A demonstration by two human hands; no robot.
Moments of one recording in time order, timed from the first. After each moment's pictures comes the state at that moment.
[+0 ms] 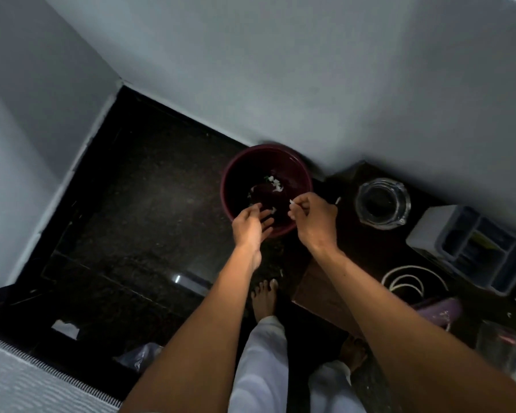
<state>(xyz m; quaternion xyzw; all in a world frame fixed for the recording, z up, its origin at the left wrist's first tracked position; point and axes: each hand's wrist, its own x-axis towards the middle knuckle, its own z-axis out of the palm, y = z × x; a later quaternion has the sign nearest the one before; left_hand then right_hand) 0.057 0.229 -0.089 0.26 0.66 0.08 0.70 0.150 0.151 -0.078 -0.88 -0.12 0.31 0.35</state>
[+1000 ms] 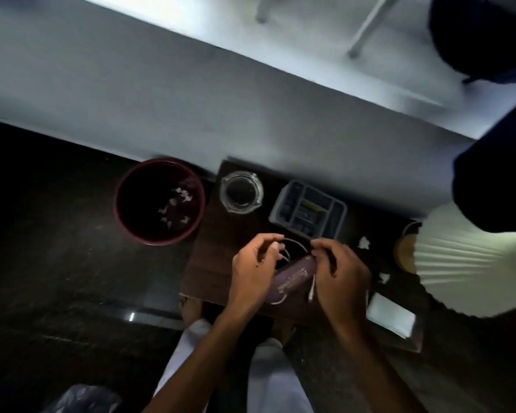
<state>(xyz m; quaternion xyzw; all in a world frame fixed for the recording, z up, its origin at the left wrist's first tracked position) 0.129 0.012 0.031 0.62 0.37 -0.01 0.69 0.197 -0.115 0.070 -0.95 -0.11 0.08 0.29</state>
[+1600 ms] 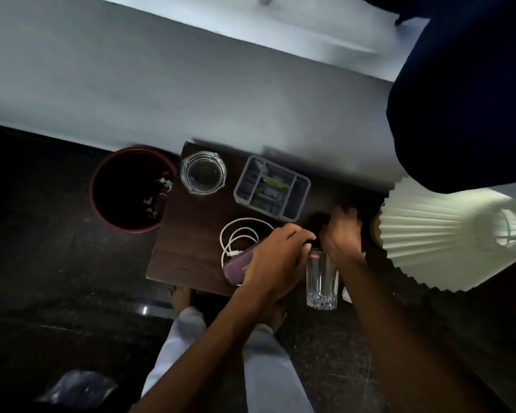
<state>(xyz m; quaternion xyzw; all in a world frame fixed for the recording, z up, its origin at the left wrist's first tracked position) 0.174 -0.087 0.028 0.89 0.11 -0.05 0.44 0.291 -0.199 0.001 -0.97 -0.06 0.25 0.00</state>
